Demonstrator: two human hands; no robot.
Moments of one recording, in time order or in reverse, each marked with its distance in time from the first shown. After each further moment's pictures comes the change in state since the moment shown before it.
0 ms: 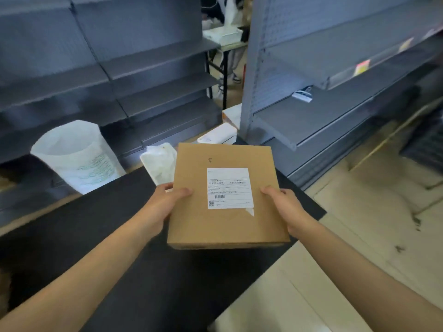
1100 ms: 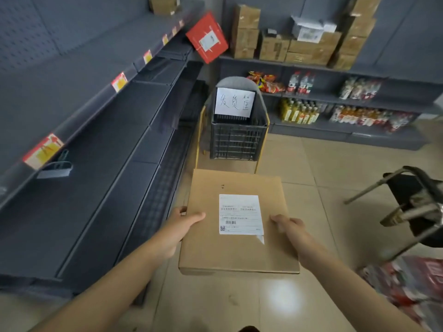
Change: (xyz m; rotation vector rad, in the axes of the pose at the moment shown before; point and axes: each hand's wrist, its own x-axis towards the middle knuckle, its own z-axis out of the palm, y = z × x) left_hand 0.094 0.106 0.701 0.390 -0.808 0.029; right_hand 0.126 0.055 -0.569 0.461 0.714 0.215
